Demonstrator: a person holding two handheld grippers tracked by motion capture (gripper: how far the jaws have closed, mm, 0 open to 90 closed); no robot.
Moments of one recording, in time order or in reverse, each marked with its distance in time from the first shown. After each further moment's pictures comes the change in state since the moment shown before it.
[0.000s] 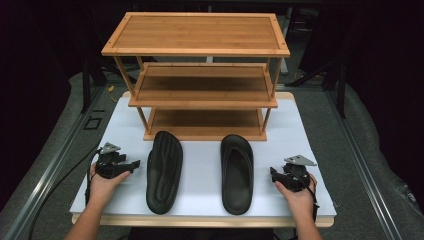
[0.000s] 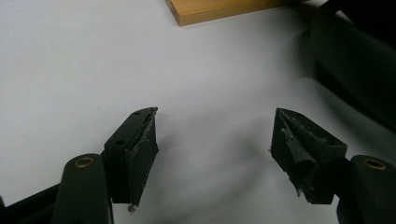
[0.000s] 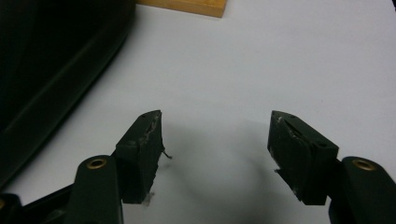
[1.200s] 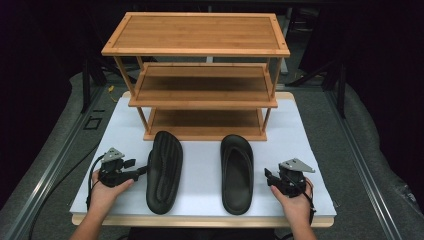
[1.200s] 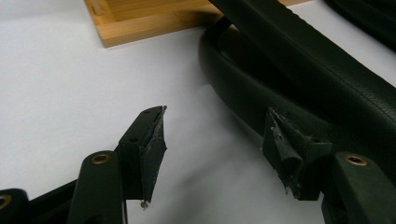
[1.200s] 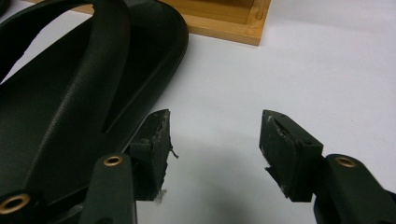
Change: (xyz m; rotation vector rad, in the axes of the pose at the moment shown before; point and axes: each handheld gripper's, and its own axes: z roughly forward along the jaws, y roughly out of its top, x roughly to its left) left arm -0.044 0.000 -0.024 -0.065 -0.091 0.067; right arm 0.025 0.002 -0.022 -0.076 0.058 -0.022
